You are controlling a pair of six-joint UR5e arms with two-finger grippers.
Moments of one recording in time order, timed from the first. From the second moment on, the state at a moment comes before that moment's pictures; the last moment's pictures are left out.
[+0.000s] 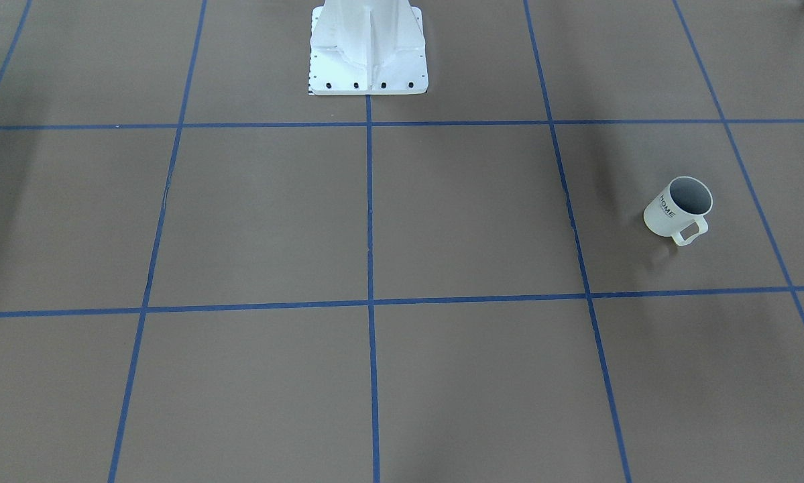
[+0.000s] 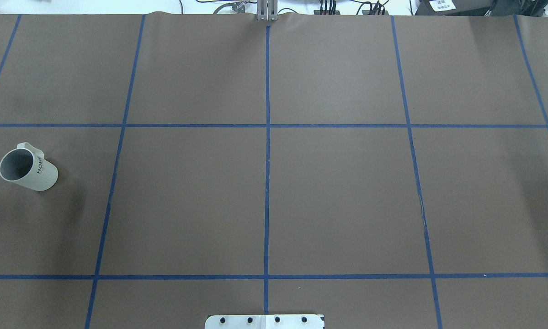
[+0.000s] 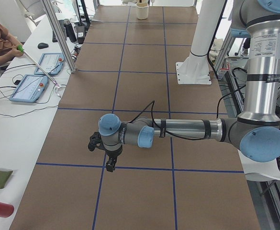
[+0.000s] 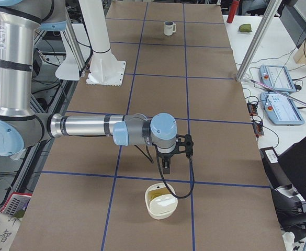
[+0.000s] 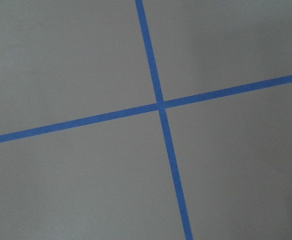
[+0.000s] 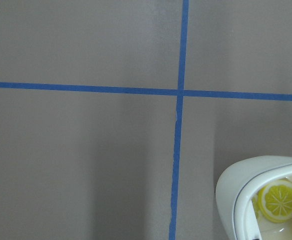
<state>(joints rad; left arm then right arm) -1.51 -1.56 -1.60 -1.71 -2.29 0.06 1.60 -1.71 1.77 -1.53 2.42 0.02</state>
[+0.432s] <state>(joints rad) -1.52 -1.55 -1.68 -1.63 -2.29 0.06 1.60 -1.70 1.78 -1.58 2.41 0.02</state>
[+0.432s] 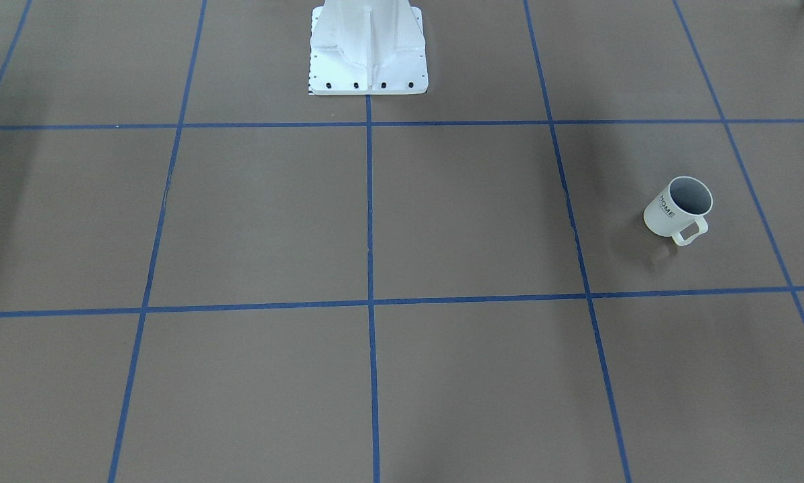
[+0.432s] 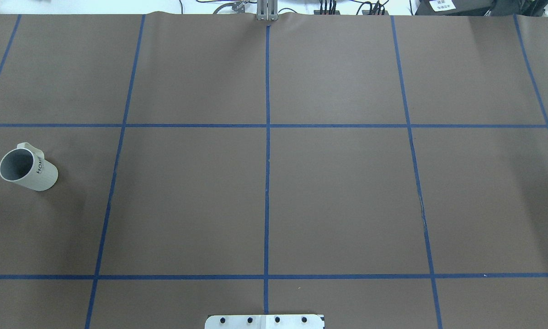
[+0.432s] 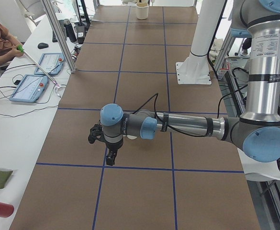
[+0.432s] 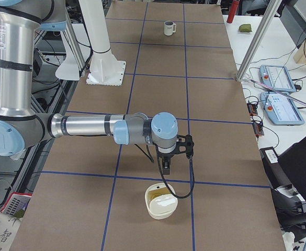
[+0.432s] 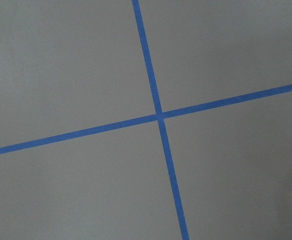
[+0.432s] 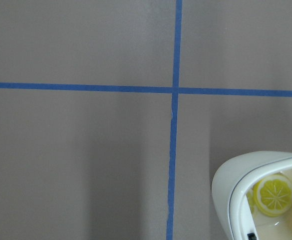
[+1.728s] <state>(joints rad) -1.52 -1.54 -1.69 -1.62 -2.29 0.06 1.60 -1.71 1.77 -1.60 2.36 -0.07</state>
